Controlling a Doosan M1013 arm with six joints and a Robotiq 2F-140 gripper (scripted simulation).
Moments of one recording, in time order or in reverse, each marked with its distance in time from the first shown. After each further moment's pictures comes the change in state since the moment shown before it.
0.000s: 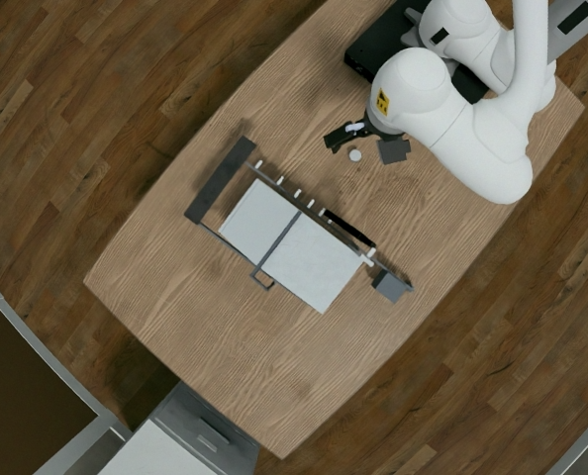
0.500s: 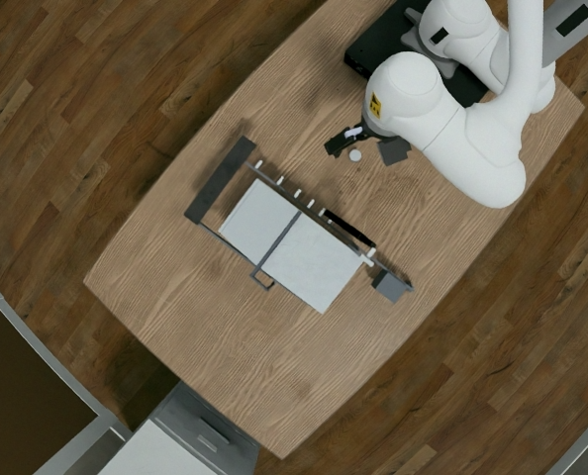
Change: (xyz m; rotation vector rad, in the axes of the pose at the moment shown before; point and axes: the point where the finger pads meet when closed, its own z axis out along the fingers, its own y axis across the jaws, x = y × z) arm 0.000 -0.001 0.009 0.027 -0.001 -0.113
